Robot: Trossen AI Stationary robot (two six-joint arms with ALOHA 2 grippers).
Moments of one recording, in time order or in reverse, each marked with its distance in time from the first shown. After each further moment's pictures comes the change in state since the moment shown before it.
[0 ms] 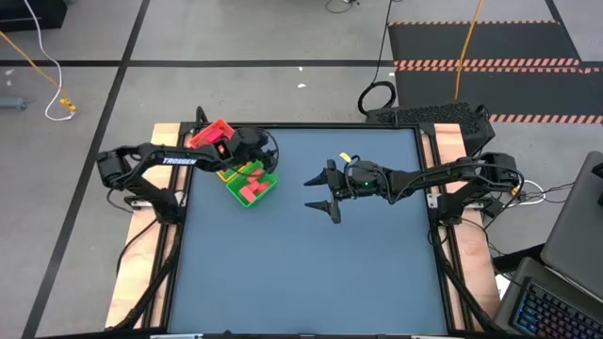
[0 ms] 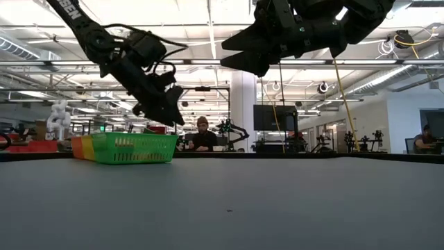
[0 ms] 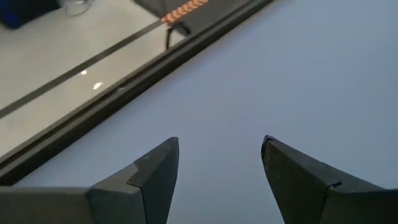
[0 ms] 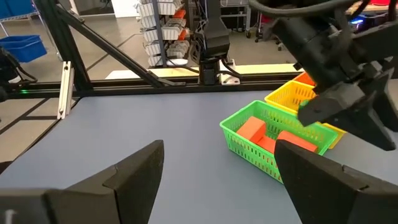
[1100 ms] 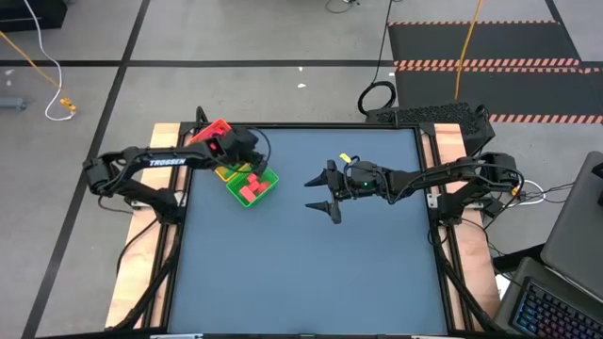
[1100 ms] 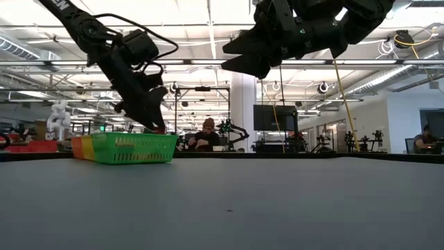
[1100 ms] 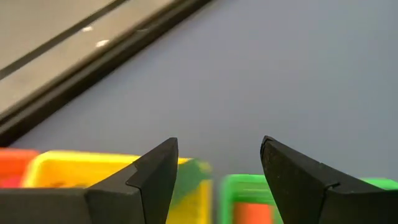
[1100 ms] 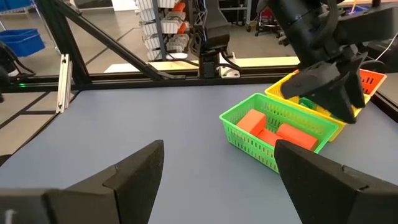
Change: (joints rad) left arm 0.042 -0.121 0.000 -0.303 0.011 -0.041; right arm 0.000 0.000 0.000 -0.028 0.000 -0.003
